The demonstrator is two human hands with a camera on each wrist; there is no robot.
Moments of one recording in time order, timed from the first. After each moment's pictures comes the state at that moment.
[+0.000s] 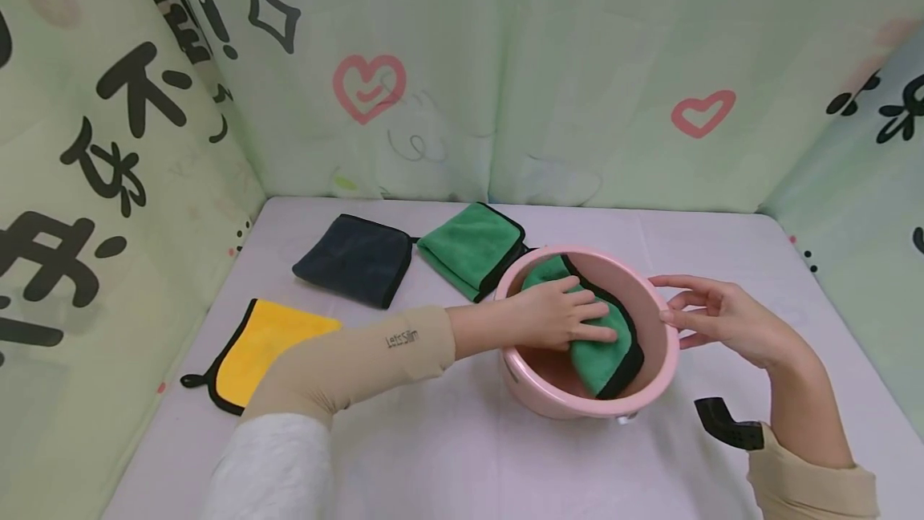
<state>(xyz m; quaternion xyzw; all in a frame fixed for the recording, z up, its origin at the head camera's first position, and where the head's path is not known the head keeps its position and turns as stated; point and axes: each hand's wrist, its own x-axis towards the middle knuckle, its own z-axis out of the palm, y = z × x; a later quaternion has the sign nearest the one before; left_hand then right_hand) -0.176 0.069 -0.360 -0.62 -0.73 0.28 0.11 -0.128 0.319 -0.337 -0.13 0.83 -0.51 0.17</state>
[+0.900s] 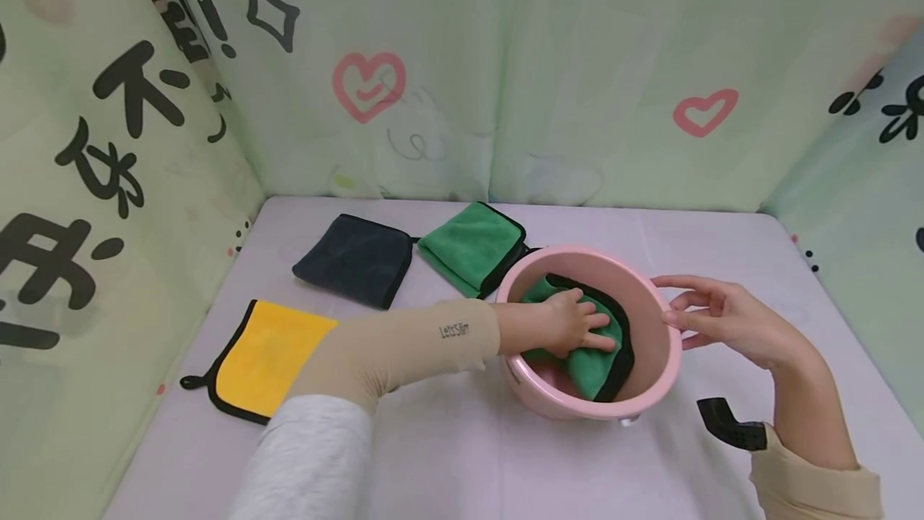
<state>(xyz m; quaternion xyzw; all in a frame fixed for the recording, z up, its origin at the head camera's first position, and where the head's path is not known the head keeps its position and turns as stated) -0.176 0.107 -0.373 -0.55 -0.72 0.41 -0.09 -0.128 0.319 -0.335 -0.13 0.84 -0.50 0.18</state>
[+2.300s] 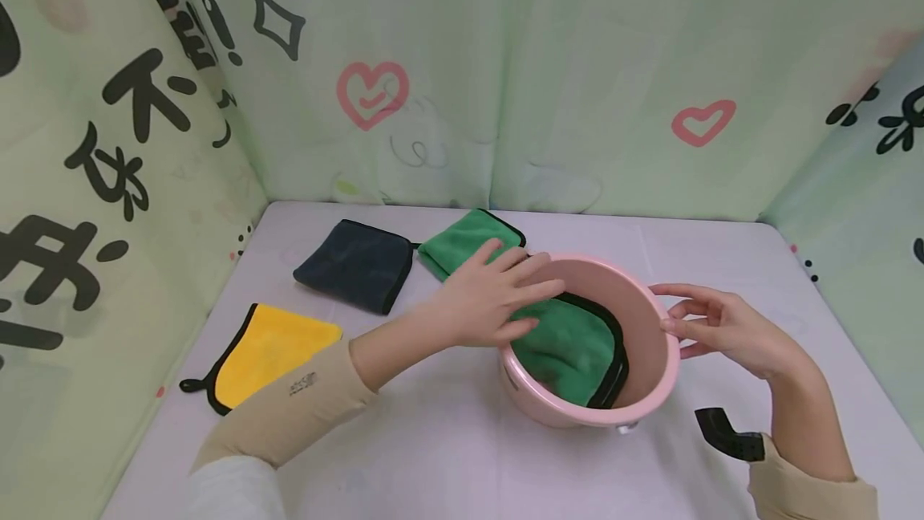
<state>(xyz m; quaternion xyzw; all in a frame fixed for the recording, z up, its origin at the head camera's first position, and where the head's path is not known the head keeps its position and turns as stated) -0.166 -0.013 -0.324 -0.49 -0.85 0.07 0.16 -0.127 0.320 -0.339 -0.14 0.83 -0.52 0.17</state>
